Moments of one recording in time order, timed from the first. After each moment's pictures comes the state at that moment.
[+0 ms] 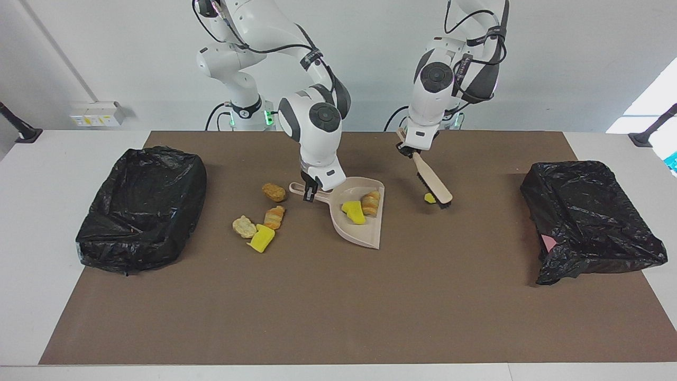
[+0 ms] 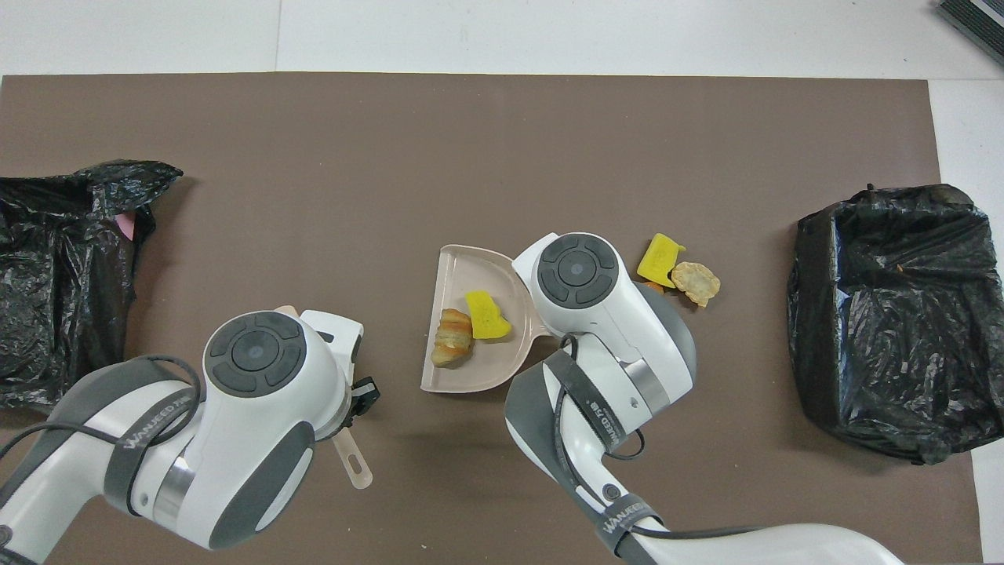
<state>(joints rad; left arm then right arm) -0.50 -0.15 -0.02 -2.25 -0.02 1.82 -1.05 0.59 0.28 -0.06 -1.86 -0.08 2.00 -0.86</state>
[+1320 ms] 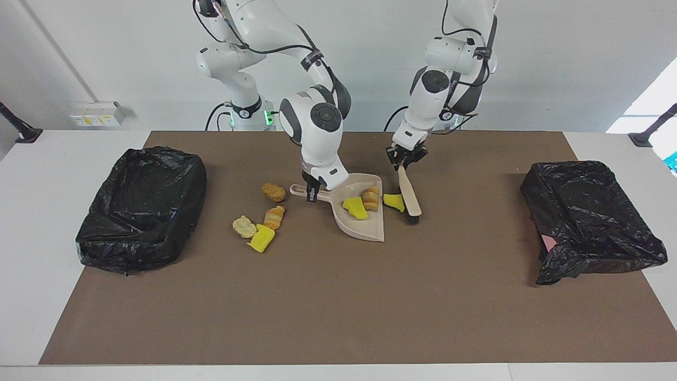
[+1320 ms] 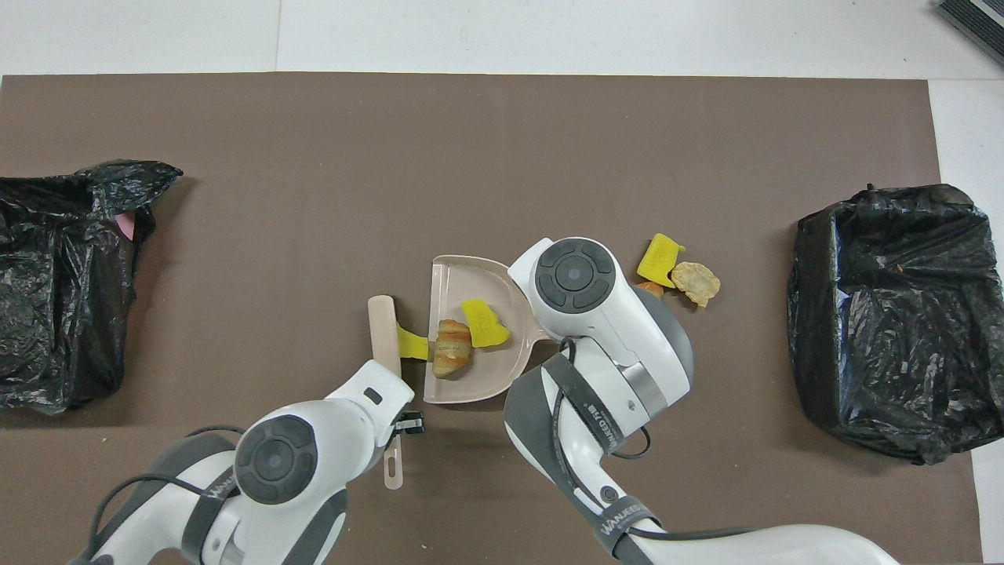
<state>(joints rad) -0.64 -0.16 -0.04 -2.54 -0.14 2.45 -0.57 0.59 0.28 -0.06 -1.88 -0.09 2.01 -0.90</state>
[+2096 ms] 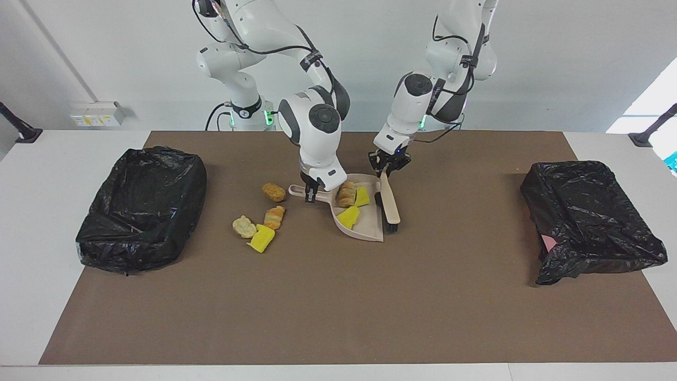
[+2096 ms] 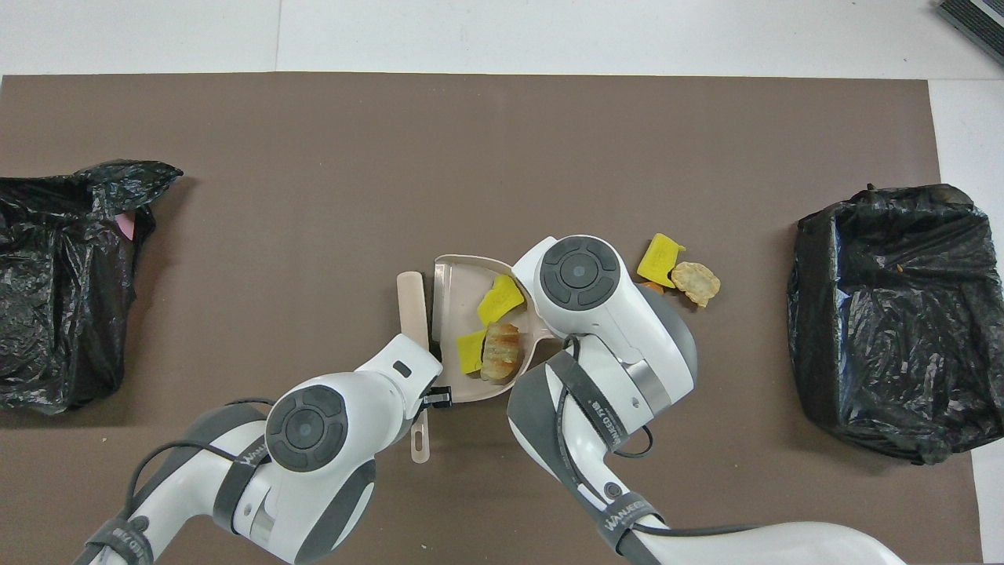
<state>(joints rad) -0.62 -0.07 -0.02 -2.42 -0.16 2.45 -0.57 0.58 0.28 -0.06 -1.88 -0.09 2.01 -0.90</state>
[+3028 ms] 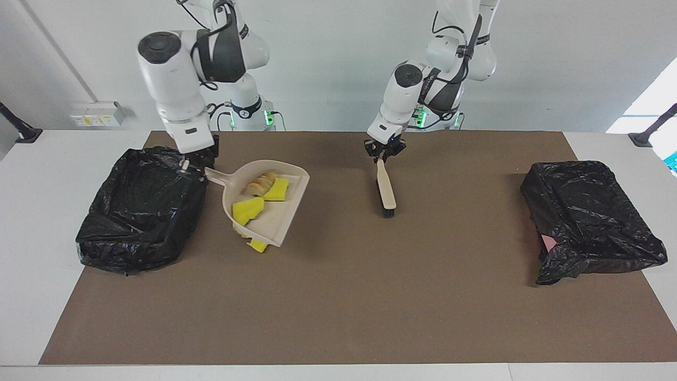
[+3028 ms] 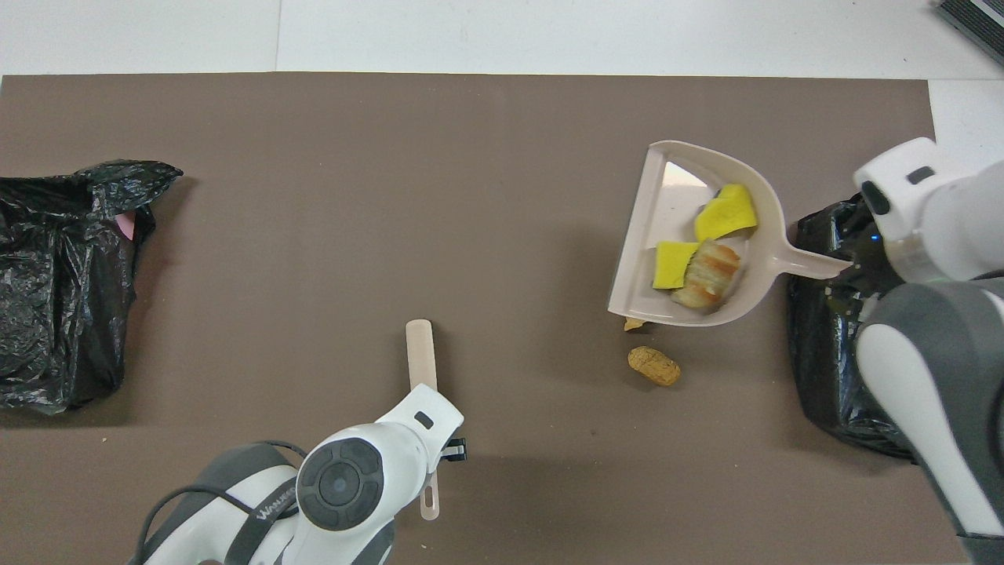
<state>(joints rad) -0.74 -0.19 -0.05 -2.51 -0.16 2.34 -0.70 0.08 -0.05 -0.08 -1.86 -0.08 1.84 -1.20</state>
